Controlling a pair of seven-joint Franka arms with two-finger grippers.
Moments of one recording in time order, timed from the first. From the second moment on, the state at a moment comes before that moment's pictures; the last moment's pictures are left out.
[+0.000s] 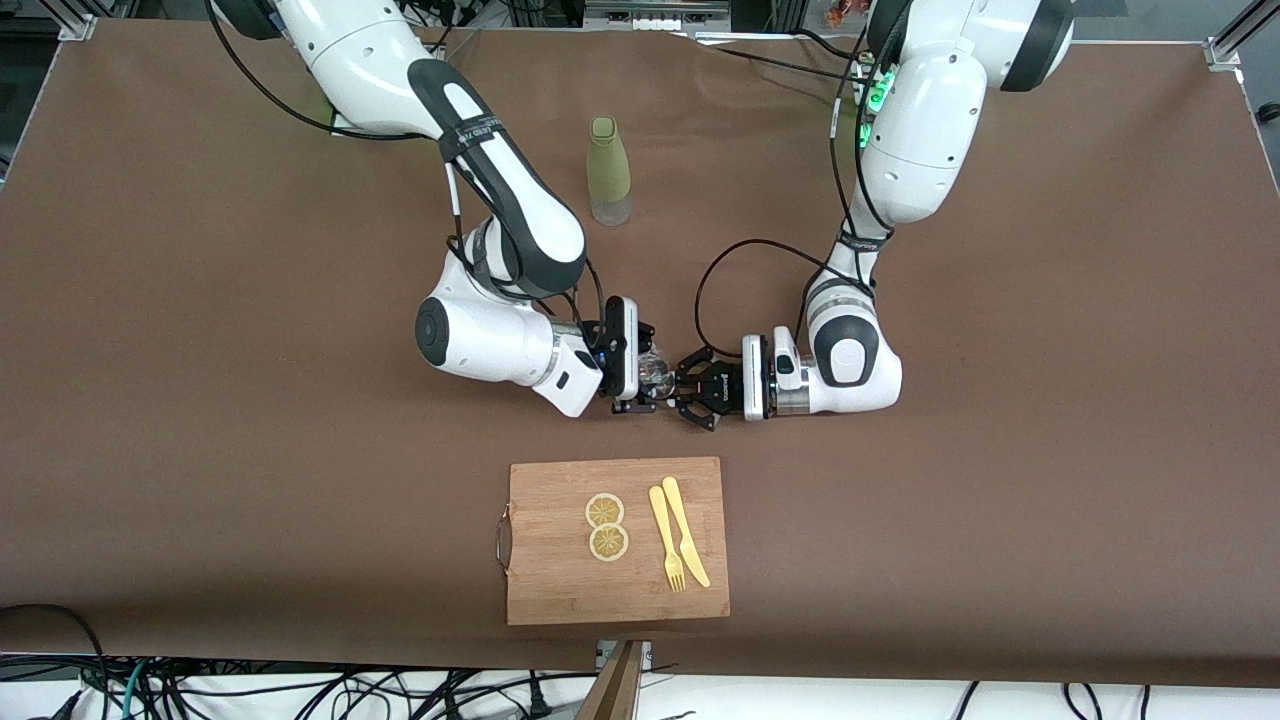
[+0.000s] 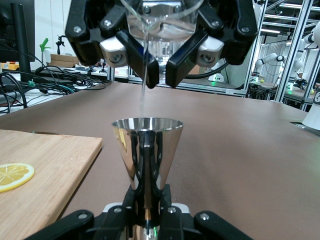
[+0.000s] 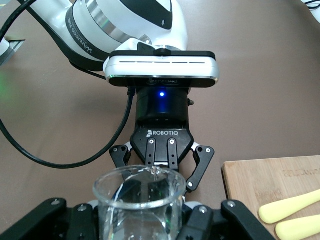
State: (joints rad) left arm -0.53 0.95 0.18 -1.58 -1.90 1.88 2.38; right arm 0.59 0.78 0.00 -1.34 0.94 2.27 -1.54
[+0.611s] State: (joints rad) left arm -0.53 0.95 0.18 -1.57 -1.90 1.88 2.38; right arm 0.59 0.78 0.00 -1.34 1.10 2.27 -1.64
